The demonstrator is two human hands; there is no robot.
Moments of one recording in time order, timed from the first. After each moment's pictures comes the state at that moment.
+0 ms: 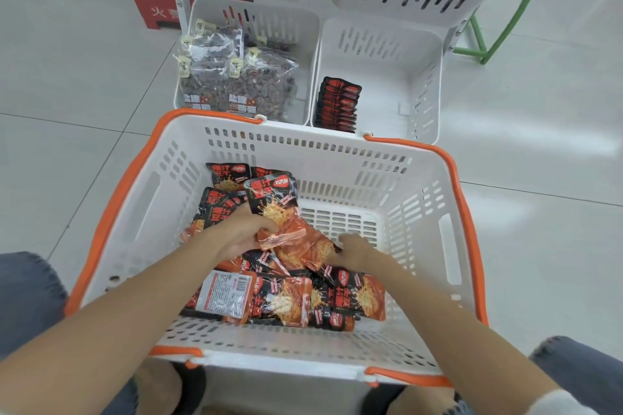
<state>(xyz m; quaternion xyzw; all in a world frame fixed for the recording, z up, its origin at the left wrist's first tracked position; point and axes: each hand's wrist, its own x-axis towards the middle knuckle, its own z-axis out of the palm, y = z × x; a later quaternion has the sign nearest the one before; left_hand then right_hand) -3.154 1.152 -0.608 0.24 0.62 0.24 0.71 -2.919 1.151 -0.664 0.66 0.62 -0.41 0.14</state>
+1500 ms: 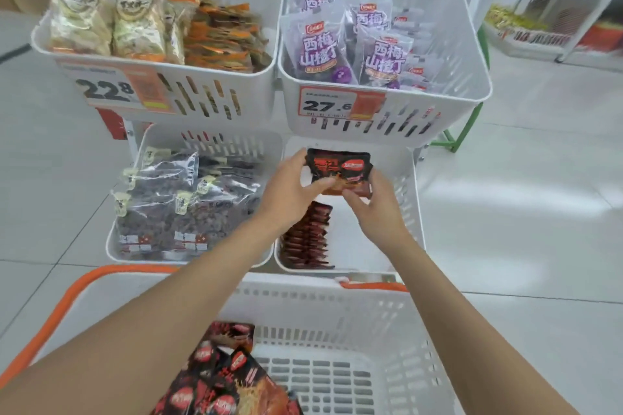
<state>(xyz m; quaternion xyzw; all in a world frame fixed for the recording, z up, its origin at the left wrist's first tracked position) -3.049 1.394 -0.510 0.69 0.50 0.45 0.28 -2.880 1.384 -0.532 0.59 0.65 -0.24 -0.42</state>
